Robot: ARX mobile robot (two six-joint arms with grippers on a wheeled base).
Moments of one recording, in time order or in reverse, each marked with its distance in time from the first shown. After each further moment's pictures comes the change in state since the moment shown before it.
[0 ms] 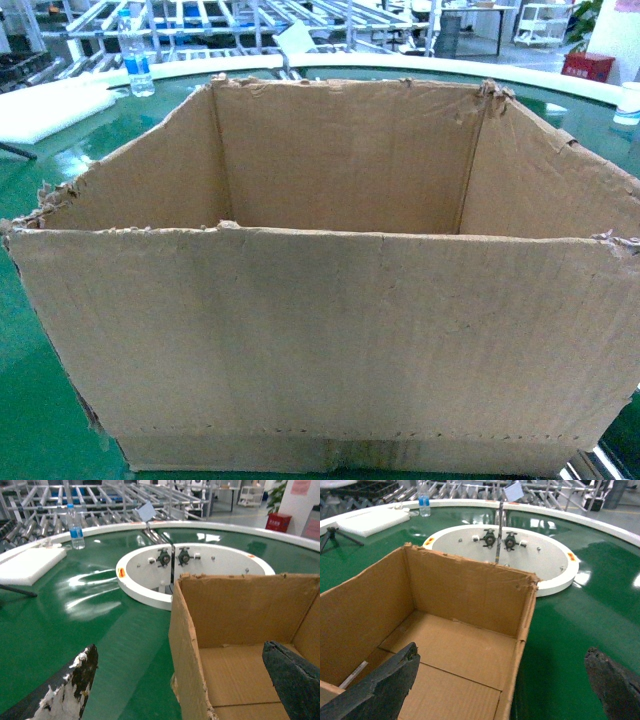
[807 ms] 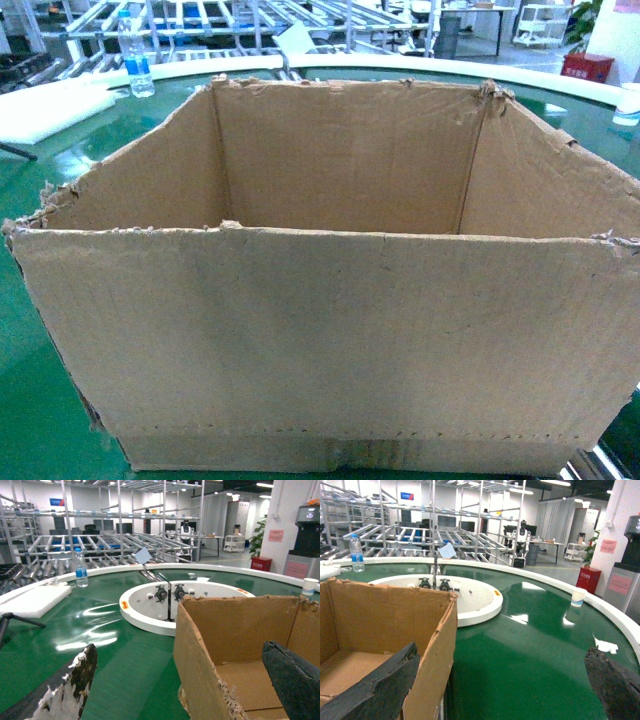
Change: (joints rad) left arm 0.197 -0.462 -0.257 -0.028 0.232 0.019; right arm -0.236 -0.425 -0.450 0.299 0.018 -0.013
